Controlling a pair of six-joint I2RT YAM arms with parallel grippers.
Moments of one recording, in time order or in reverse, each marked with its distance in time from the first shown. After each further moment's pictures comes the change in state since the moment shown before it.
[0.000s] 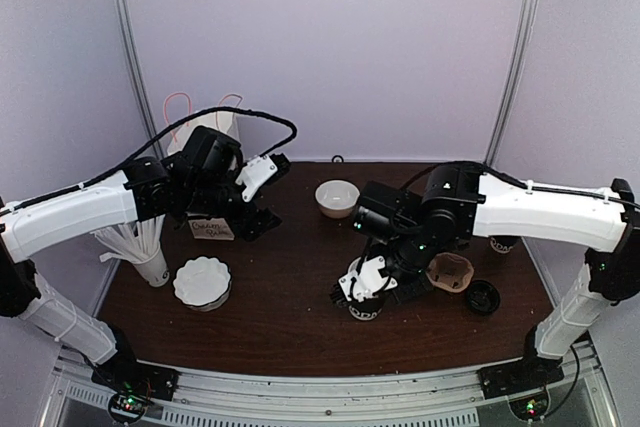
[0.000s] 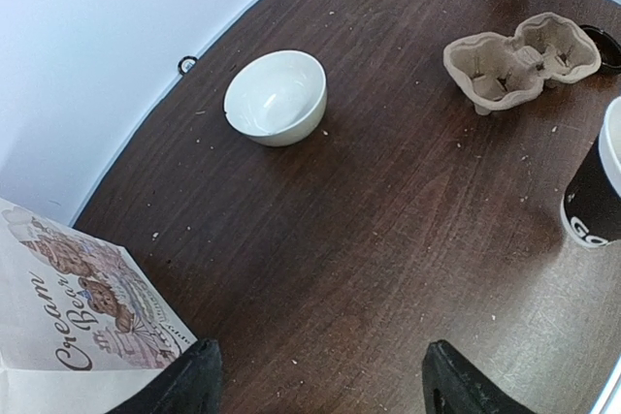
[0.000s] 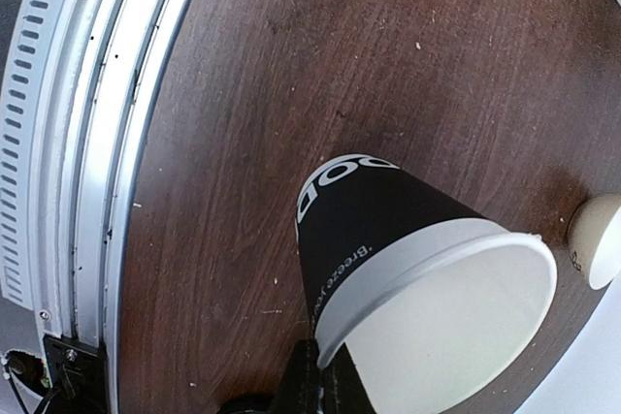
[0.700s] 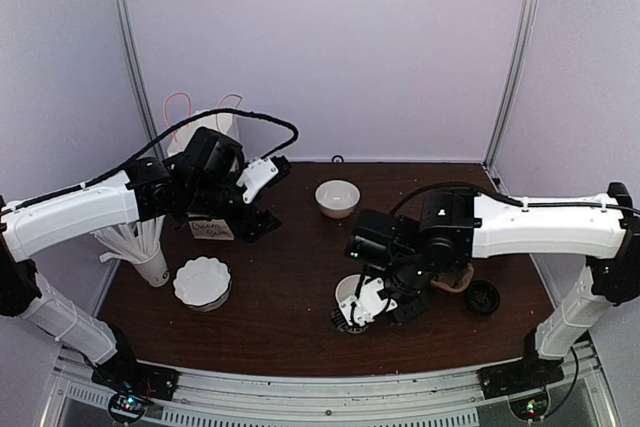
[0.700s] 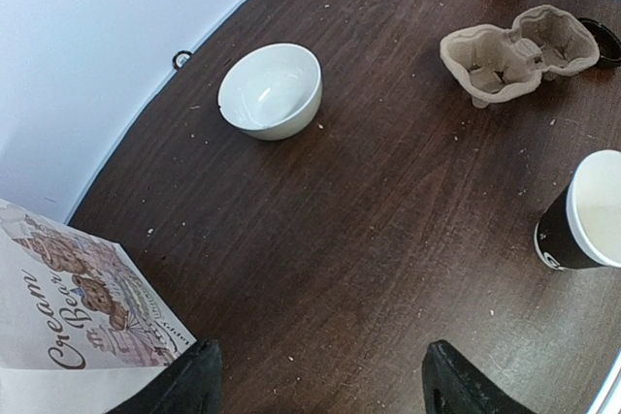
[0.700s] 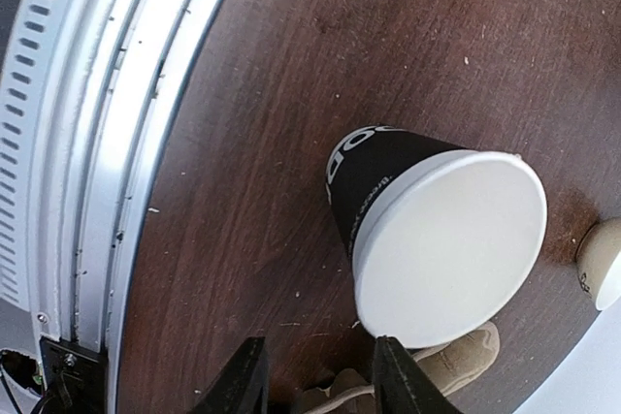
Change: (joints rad) left arm 0.000 0.006 0.000 -0.009 0.006 0.000; right arm 0.081 0.020 -0.090 0.071 0.040 0.011
